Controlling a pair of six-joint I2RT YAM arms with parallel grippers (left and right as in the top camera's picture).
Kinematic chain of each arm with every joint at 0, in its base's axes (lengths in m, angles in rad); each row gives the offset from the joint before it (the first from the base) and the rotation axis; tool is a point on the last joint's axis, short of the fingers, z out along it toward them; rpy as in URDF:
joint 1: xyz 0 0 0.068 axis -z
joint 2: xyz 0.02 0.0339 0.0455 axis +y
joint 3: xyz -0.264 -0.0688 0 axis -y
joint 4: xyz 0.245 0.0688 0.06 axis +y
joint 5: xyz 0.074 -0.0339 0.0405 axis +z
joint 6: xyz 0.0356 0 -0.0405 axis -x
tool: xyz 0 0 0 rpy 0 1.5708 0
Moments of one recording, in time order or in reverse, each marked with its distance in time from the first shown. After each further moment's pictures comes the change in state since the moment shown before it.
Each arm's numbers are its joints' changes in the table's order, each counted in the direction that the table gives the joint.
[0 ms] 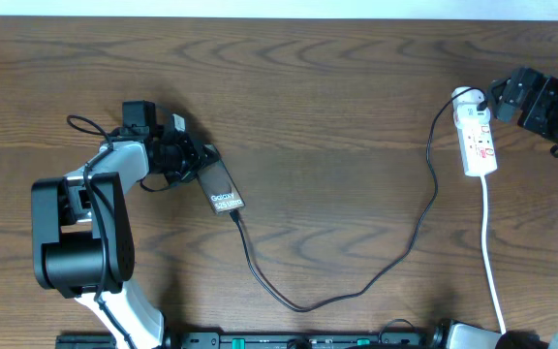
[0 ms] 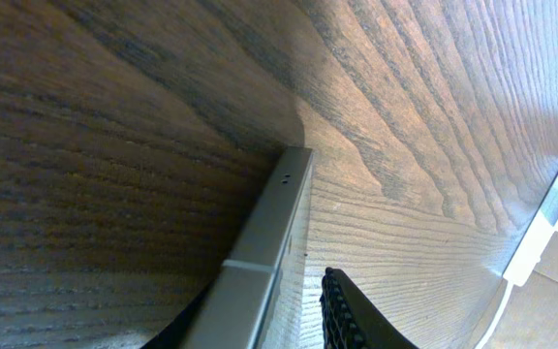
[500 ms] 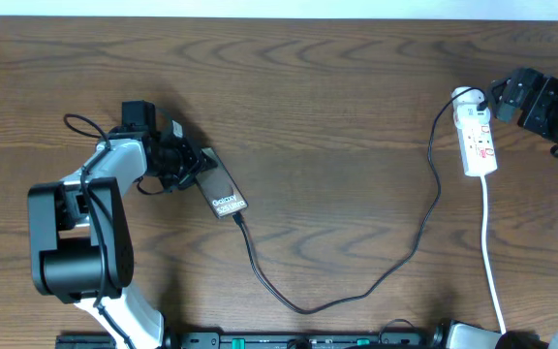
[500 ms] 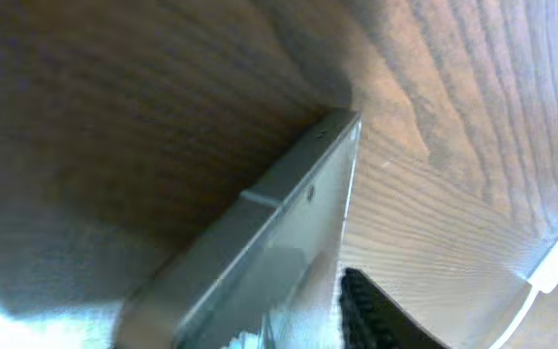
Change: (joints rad) left arm 0.000 -0.027 0.024 0.163 0.072 0.001; right arm 0.000 0.000 0.000 0.000 0.000 0.000
